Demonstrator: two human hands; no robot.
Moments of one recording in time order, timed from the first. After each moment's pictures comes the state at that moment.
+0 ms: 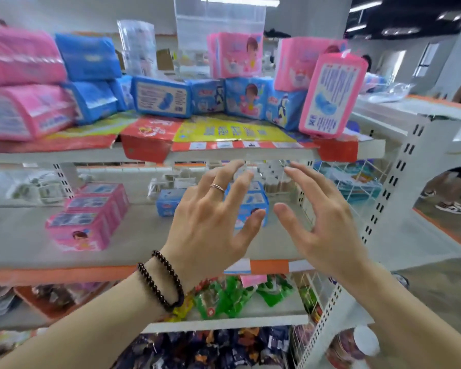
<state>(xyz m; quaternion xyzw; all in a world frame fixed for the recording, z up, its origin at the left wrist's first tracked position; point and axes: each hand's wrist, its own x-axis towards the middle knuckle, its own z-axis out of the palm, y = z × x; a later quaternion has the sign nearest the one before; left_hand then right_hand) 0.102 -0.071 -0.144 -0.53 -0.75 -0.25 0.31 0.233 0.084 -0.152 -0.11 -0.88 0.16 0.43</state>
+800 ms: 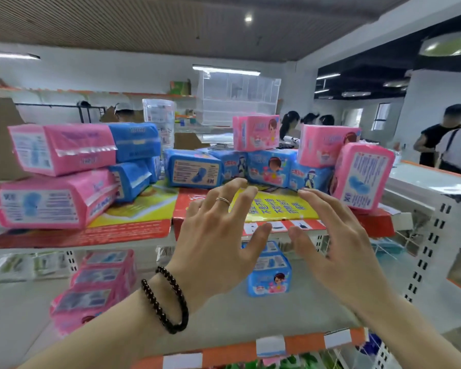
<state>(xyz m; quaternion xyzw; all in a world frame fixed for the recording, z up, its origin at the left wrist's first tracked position) -0.007 -0.107 -0.057 -0.54 -0.74 -0.28 0.30 0.144 0.037 -0.074 -0.15 -0.85 0.09 0.49</state>
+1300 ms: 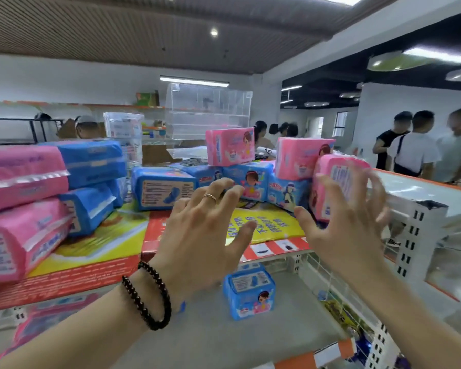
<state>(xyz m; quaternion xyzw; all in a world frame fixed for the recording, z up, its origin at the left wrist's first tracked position) -0.042 -0.070 -0.028 -0.59 -0.72 -0.24 0.27 0.131 0.086 -0.041 -0.37 -0.79 -0.05 0.49</state>
